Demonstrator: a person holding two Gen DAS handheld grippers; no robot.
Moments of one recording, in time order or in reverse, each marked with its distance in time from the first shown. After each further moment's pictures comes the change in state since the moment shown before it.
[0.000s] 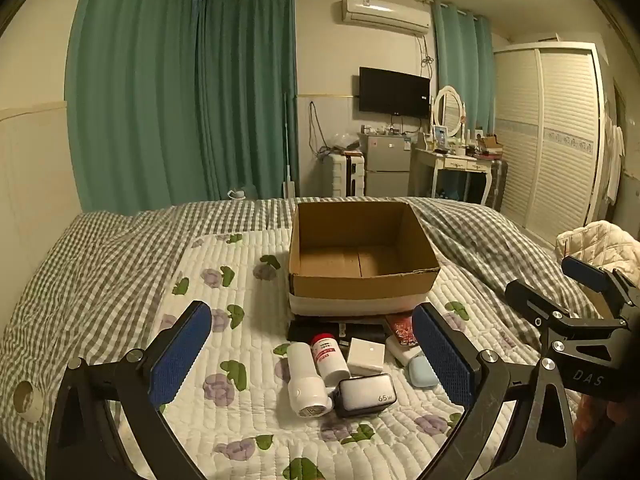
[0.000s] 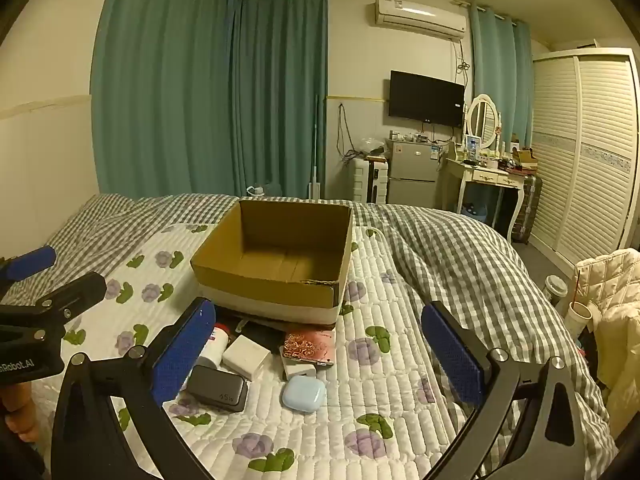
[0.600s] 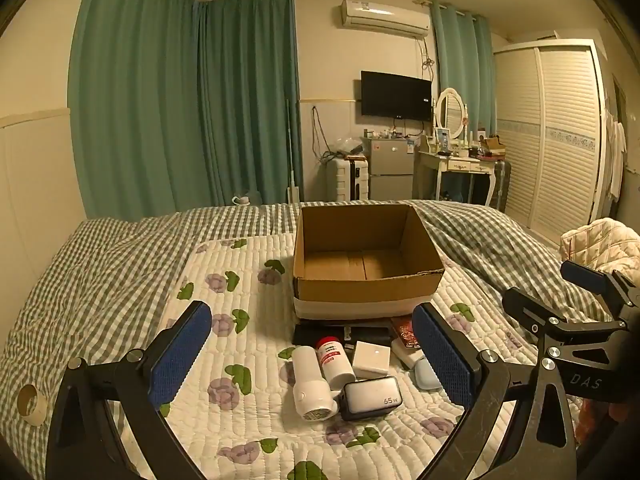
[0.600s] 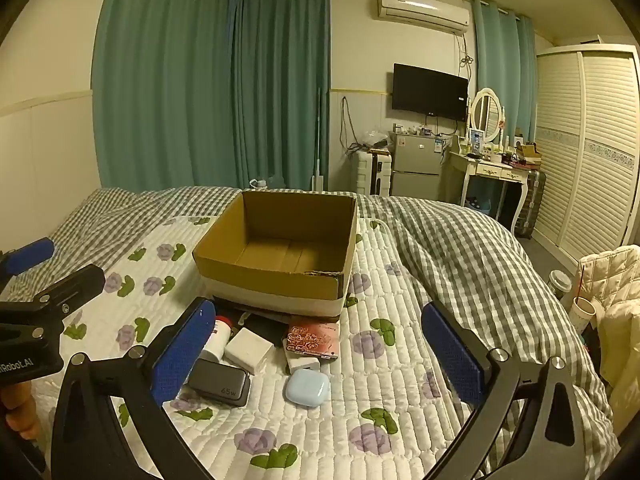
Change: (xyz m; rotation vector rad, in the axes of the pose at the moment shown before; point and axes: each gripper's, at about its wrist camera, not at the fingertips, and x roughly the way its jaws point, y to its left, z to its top) left arm 0.004 -0.002 0.000 0.008 0.015 -0.007; right arm 0.008 0.001 -0.006 0.001 0.032 0.019
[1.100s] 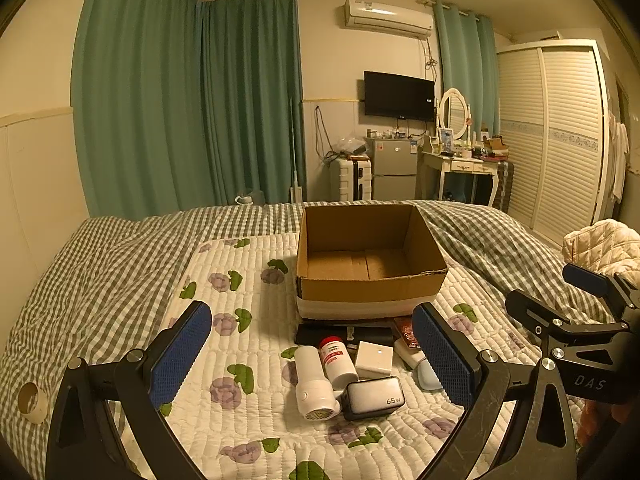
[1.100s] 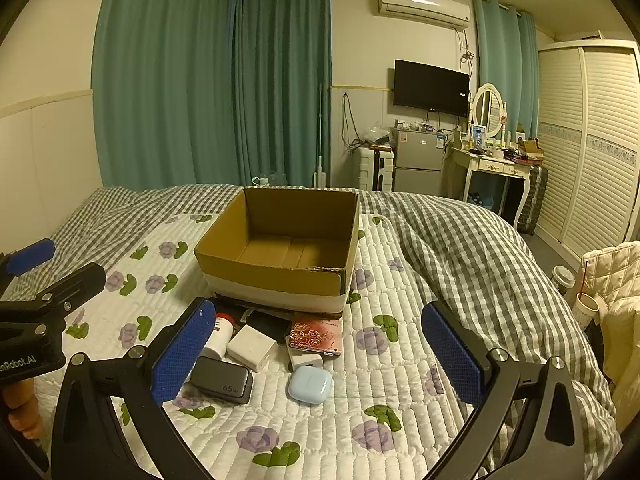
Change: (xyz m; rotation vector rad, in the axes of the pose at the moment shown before) left arm 0.004 0.004 -0.002 -0.001 -0.001 0.008; right arm 0.002 0.001 -0.001 0.003 0.009 0.006
